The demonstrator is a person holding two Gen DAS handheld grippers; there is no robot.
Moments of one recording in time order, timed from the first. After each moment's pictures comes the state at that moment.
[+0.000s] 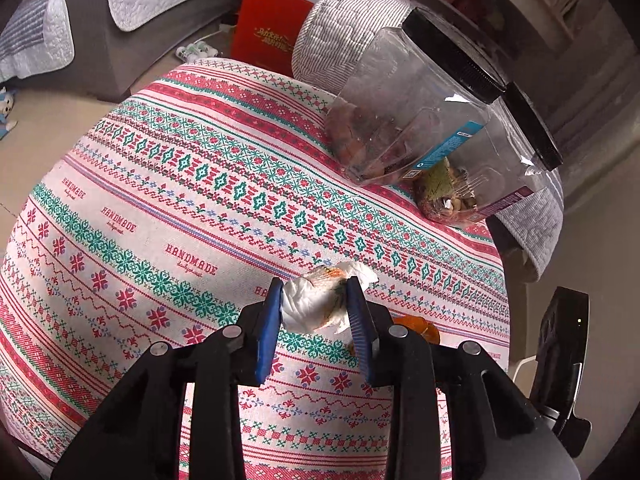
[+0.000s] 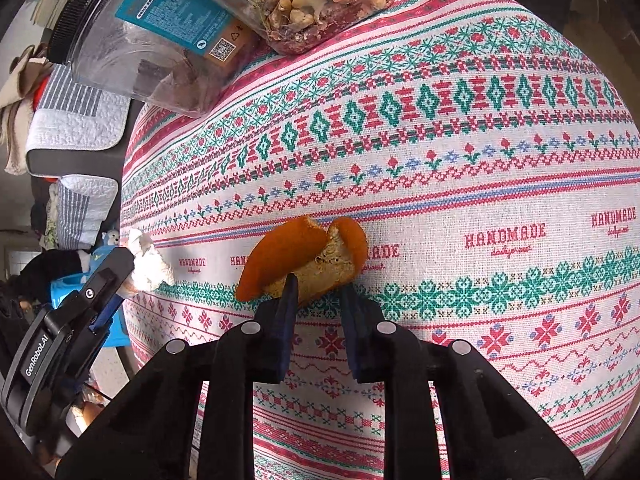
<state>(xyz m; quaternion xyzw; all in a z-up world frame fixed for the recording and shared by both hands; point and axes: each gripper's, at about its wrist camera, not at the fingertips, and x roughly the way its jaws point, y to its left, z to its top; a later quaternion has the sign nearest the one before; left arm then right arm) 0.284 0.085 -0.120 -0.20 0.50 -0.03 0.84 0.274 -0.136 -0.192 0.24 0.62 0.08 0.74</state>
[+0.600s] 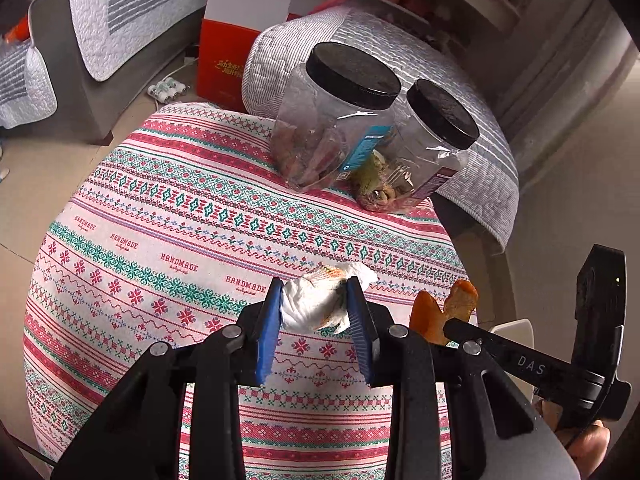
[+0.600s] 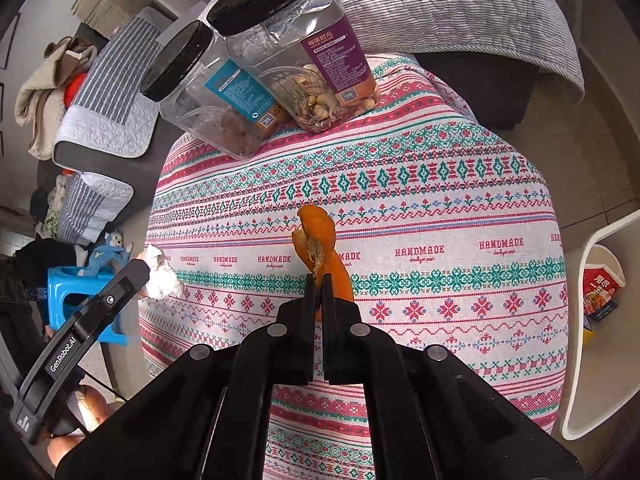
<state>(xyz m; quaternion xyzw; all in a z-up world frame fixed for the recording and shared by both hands) 0.238 0.044 -0.057 -0.14 0.48 -0.08 0.86 0.236 -0.178 -0.092 0.19 0.57 0.09 0.79</state>
